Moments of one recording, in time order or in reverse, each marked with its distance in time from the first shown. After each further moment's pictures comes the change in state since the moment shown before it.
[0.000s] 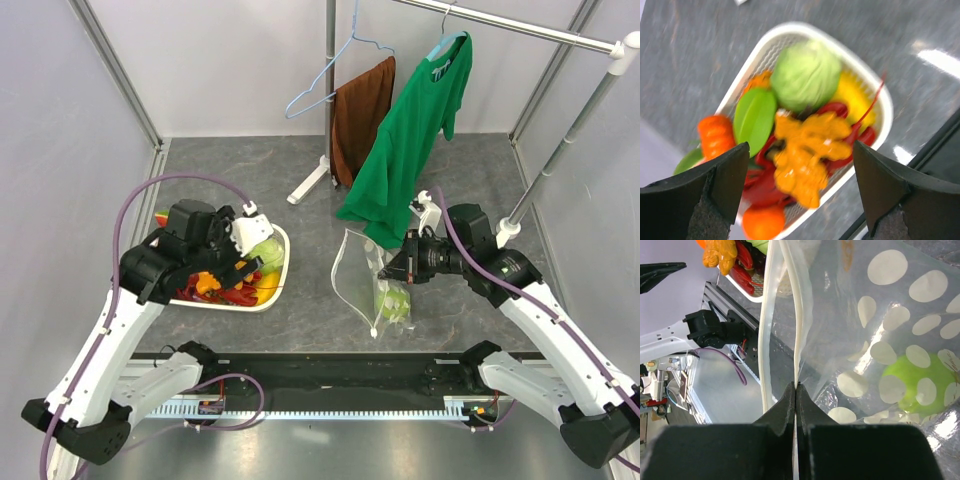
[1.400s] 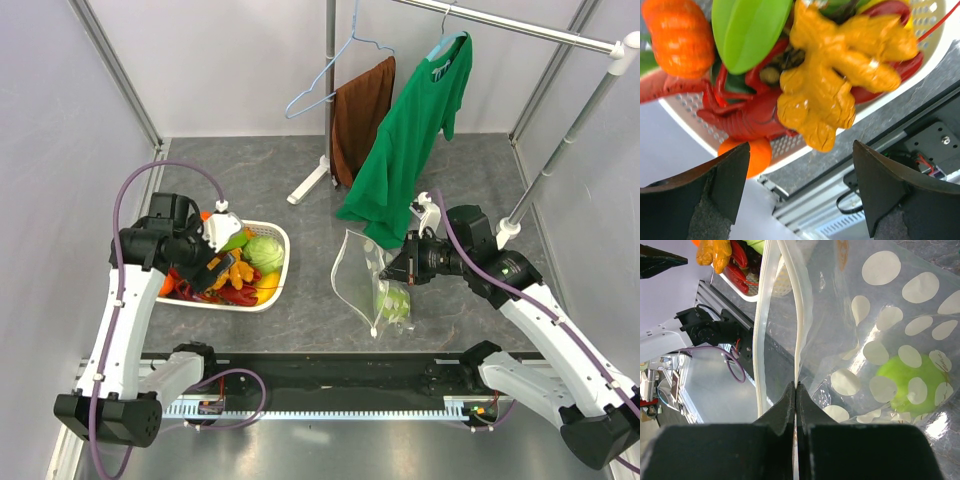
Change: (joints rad) left arm 0.364 0.115 -0.006 -0.227 -0.020 0.153; right arm -0.001 -0.008 -0.013 0.000 0.015 -0.030
